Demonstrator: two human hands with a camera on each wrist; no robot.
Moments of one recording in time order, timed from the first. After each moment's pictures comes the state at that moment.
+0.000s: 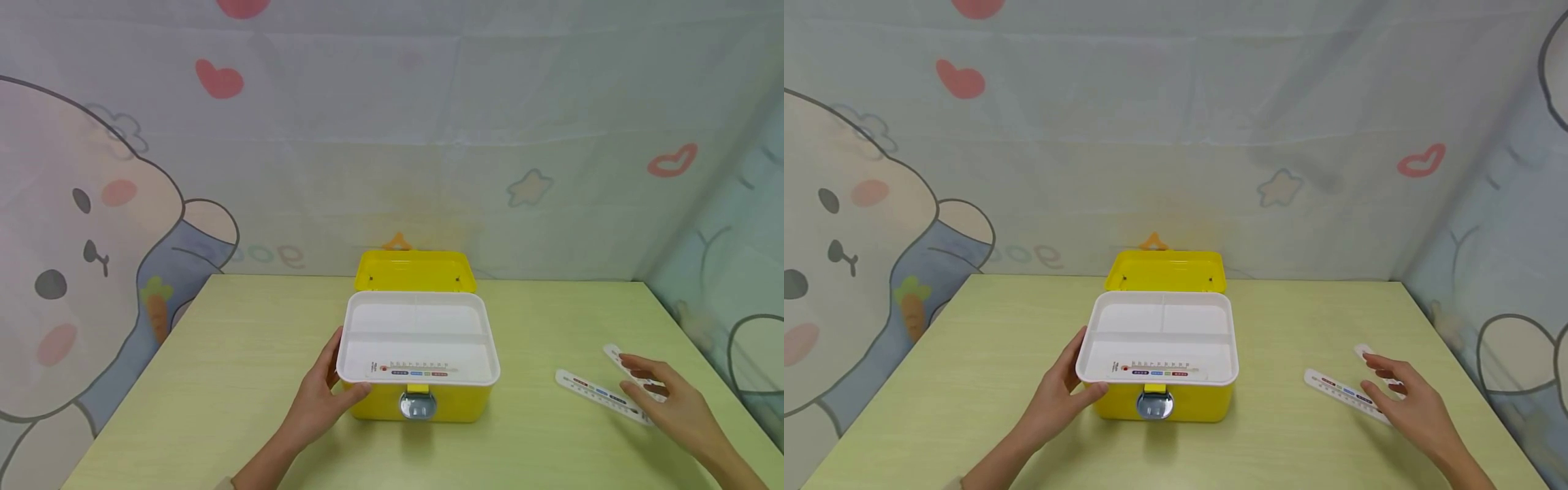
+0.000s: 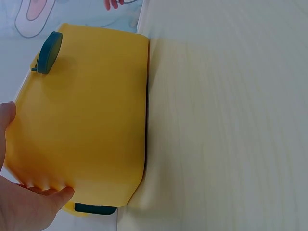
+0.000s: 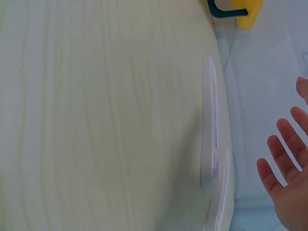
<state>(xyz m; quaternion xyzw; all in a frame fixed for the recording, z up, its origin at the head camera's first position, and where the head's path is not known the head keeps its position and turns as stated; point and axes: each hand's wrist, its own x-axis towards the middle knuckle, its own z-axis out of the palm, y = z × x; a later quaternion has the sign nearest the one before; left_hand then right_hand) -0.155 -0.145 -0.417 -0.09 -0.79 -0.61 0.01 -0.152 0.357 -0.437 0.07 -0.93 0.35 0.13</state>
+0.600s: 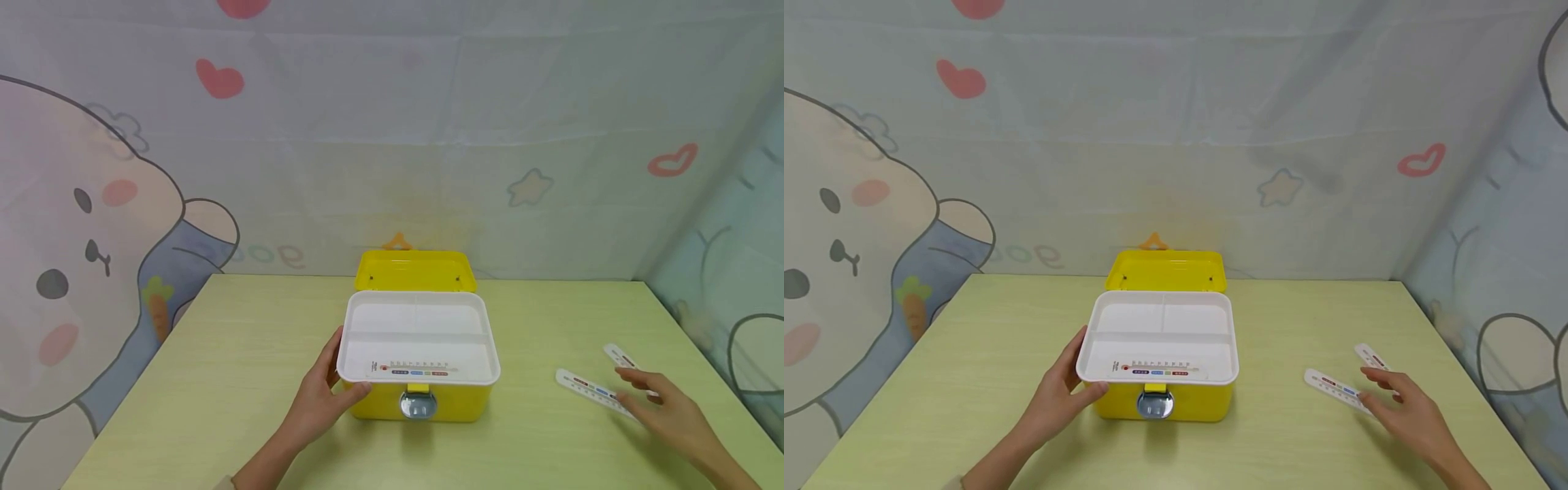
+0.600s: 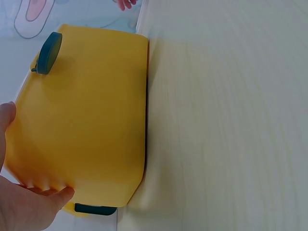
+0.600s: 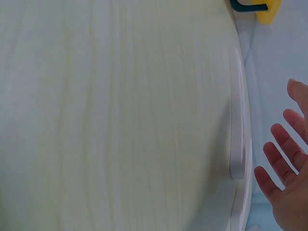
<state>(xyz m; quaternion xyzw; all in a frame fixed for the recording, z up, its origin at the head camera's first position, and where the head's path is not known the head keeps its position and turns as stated) -0.154 -0.145 -0.415 -0.09 -0.79 -0.60 0.01 -0.154 0.365 -0.460 0.08 -0.93 0.33 0.14</state>
